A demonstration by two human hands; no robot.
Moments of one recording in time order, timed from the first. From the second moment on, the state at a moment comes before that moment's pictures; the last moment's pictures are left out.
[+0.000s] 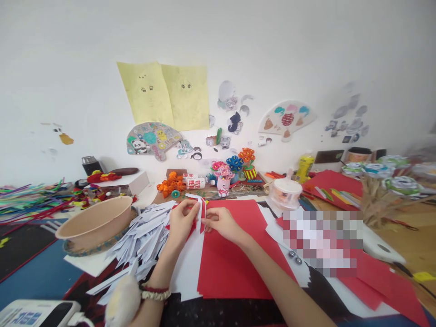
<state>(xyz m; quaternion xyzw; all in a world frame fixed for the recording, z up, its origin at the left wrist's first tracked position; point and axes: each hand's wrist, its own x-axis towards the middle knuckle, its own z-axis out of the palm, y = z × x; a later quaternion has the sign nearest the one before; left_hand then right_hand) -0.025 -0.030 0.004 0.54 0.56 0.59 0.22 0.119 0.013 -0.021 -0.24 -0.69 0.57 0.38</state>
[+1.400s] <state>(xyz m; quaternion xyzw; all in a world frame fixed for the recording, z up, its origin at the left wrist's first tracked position) -0.023 -0.033 0.005 0.52 0.51 0.59 0.35 0.123 0.011 -0.019 -0.22 -0.68 0.58 0.40</state>
